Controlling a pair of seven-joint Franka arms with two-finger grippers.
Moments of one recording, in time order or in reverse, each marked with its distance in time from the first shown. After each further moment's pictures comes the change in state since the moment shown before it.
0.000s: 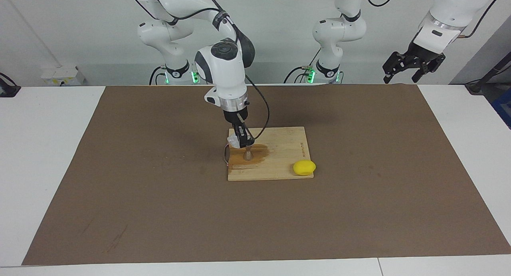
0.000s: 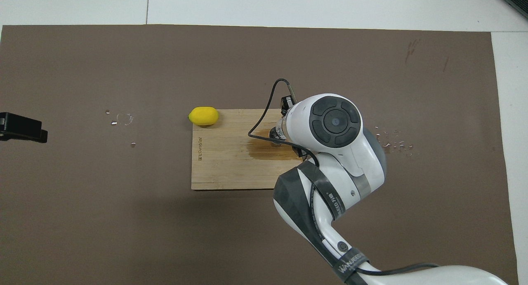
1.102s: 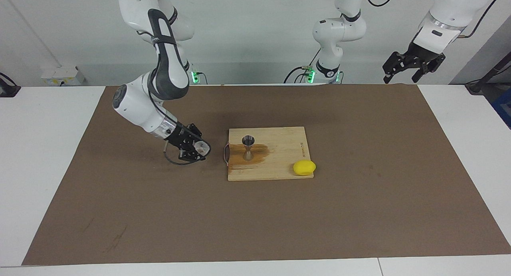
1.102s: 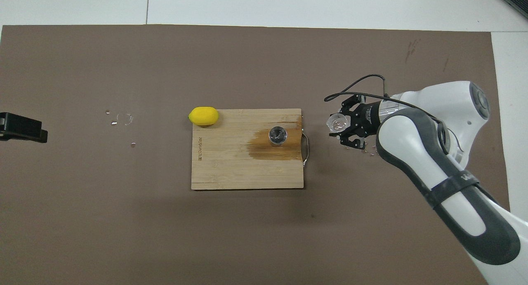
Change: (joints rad) left arm 0.000 0.000 0.000 0.000 0.000 0.000 0.000; right arm -0.396 -0.042 -0.007 -0.287 0.785 0.045 -0.580
